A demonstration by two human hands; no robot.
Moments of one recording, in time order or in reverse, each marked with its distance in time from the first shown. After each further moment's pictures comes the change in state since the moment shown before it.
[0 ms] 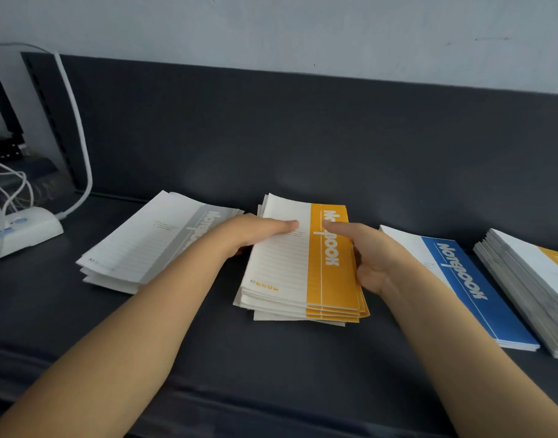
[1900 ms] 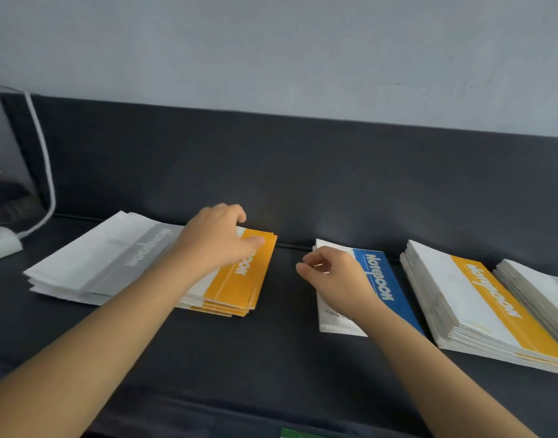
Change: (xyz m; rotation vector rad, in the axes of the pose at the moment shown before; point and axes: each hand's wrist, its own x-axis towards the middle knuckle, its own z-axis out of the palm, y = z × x) left_hand -0.066 0.052 0.049 0.603 0.526 0.354; right_hand -0.032 0.021 -0.082 -0.764 0.179 -0.547
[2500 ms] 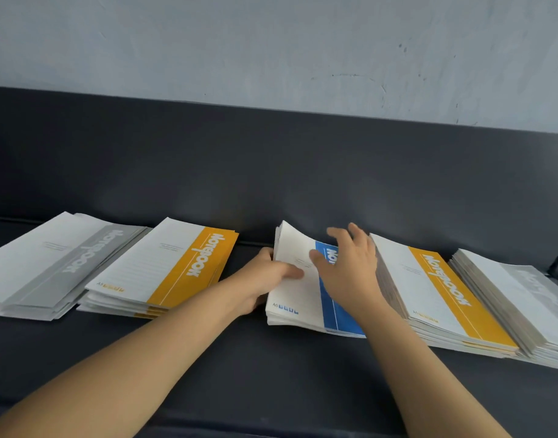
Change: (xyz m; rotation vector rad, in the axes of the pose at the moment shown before) left_hand -0.005 0.097 0.092 -1.069 -0.527 -0.302; right_hand 0.004 0.044 -0.048 -0.281 0.248 0.060
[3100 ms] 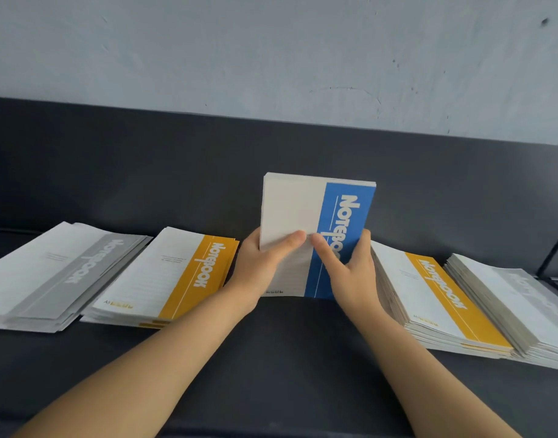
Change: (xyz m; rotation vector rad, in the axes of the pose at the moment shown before) left_hand -0.003 0.006 -0.002 -0.205 0.178 0.483; right_hand -0.006 -0.004 0.005 0.776 0.172 -0.061
